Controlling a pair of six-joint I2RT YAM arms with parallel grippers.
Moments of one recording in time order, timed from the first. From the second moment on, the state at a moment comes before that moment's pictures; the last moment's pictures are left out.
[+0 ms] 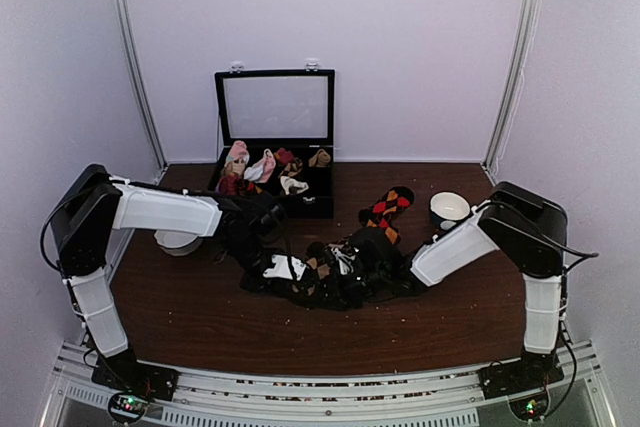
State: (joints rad) left arm -0.79 1.84 1.16 -0.62 0.32 1.07; right arm 0.91 2.04 0.95 0.43 -0.56 1.00
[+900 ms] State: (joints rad) left arm -0.76 1.98 1.43 -0.88 0.55 0.90; right arm 1.24 1.61 0.71 0.31 0.11 -0.12
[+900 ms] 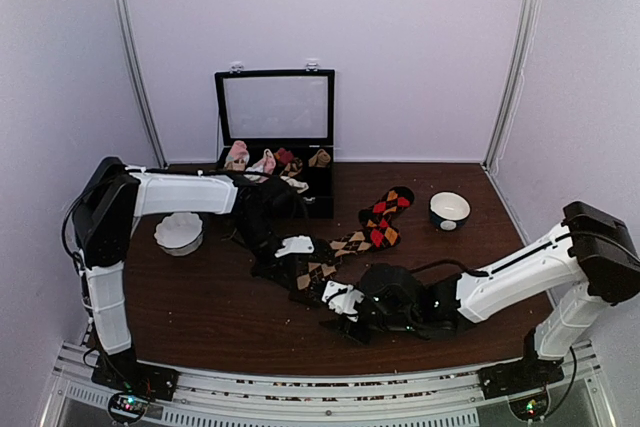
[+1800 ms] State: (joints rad) left arm -0.51 1.78 1.35 -0.97 0.63 0.87; right arm 1.14 1.91 0.98 0.17 0.09 -0.31
